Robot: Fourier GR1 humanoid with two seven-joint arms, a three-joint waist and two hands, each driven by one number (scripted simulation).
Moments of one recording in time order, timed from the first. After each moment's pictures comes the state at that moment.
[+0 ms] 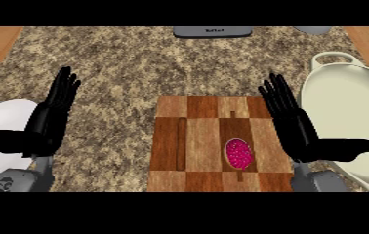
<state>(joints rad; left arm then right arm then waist) -0.11 0.44 -0.16 -1.52 0.34 0.23 -0.13 -0.10 -0.20 0.17 -1.51 -0.46 0.05 -0.21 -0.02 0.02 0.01</state>
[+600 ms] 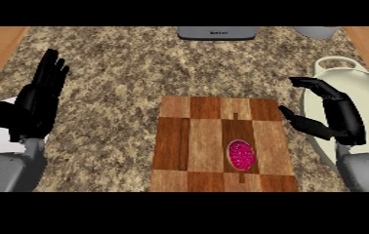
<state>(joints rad) -0.21 0.45 -0.10 -1.56 0.34 0.31 0.08 -0.20 -0.44 0.07 -1.34 -0.09 -0.08 -0.38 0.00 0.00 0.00</state>
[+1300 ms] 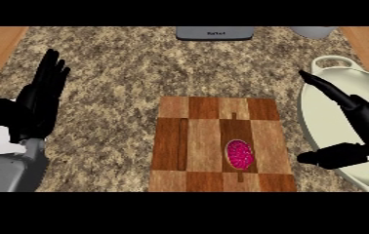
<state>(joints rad) -0.20 0.42 -0.08 -1.60 0.29 0.33 0.17 -0.12 -0.65 0.12 -1.67 -0.02 0.13 -0.22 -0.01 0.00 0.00</state>
